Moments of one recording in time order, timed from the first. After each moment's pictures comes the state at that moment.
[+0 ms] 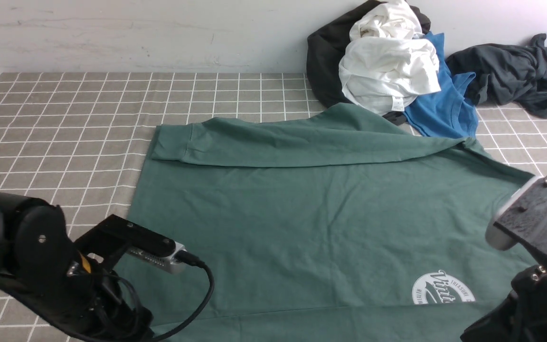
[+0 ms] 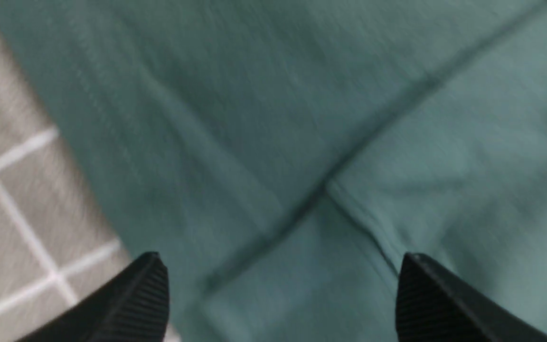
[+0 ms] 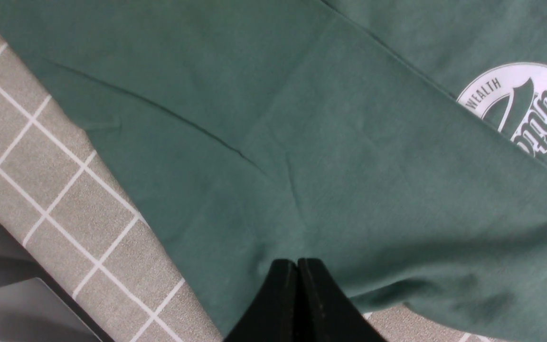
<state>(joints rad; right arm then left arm) 0.47 1.05 -0.75 0.28 1.03 -0.36 -0.30 1.51 -0.68 -0.14 0.66 0.22</state>
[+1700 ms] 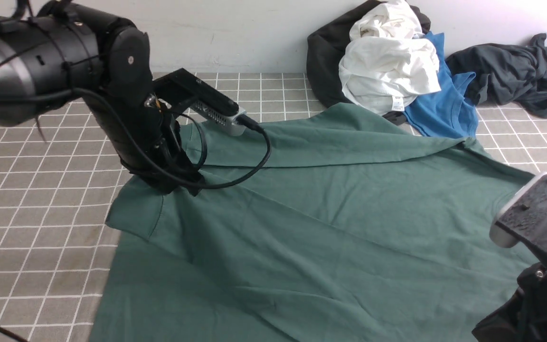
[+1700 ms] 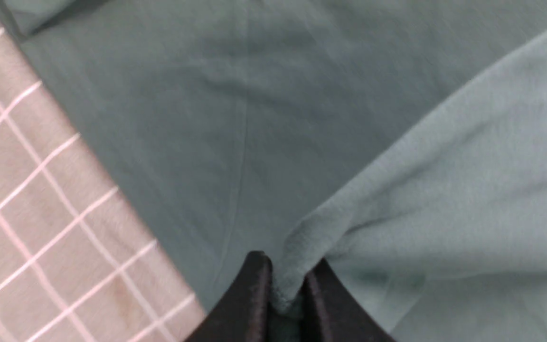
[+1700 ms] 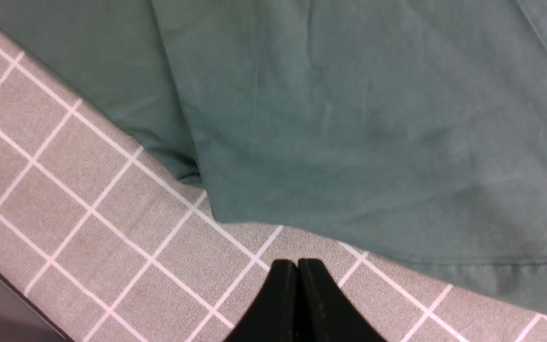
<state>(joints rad) 0.47 1.06 -0.75 0.19 1.05 -0.32 -0.35 1.79 -1.44 0.02 0.99 0.25</state>
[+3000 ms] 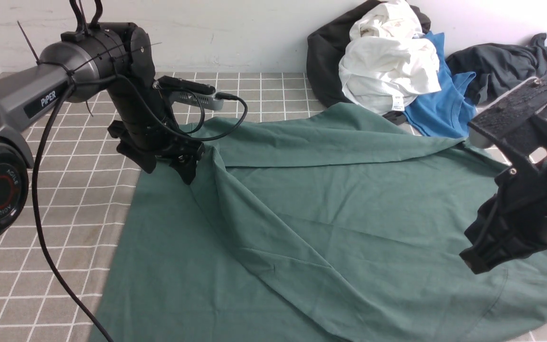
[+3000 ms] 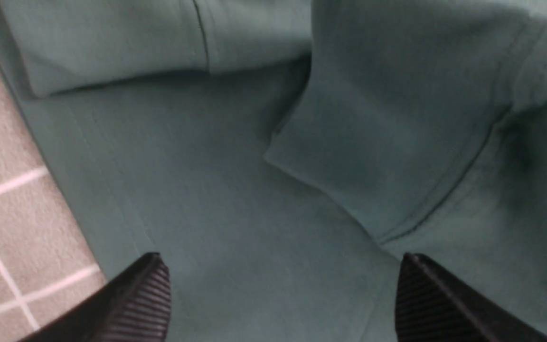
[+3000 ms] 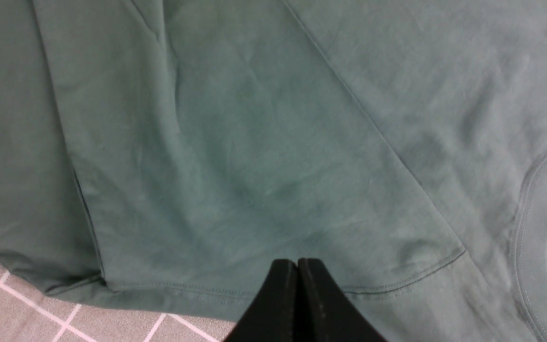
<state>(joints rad) 0.47 1.26 -1.03 -0.04 1.06 -0.16 -0.17 2.26 -1.94 -0.12 1.13 0.21</state>
